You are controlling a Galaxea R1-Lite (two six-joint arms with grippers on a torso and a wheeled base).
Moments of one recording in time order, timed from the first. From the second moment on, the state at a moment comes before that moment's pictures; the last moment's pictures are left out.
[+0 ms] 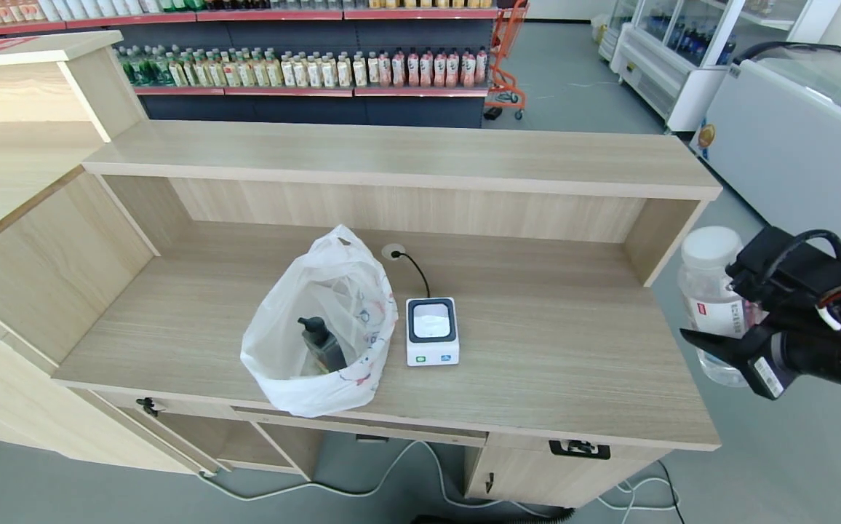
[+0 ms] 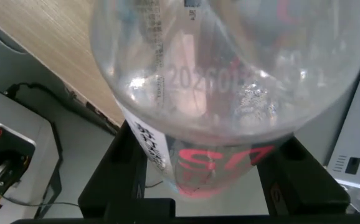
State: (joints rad) left arm 0.00 0.00 0.00 0.00 0.00 0.00; right arm 0.24 1.32 -0.70 -0.25 -0.06 -0.66
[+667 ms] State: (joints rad) left arm 0.00 0.00 0.00 0.00 0.00 0.00; right arm 0.24 1.66 -0.98 -0.31 0.04 -0.65
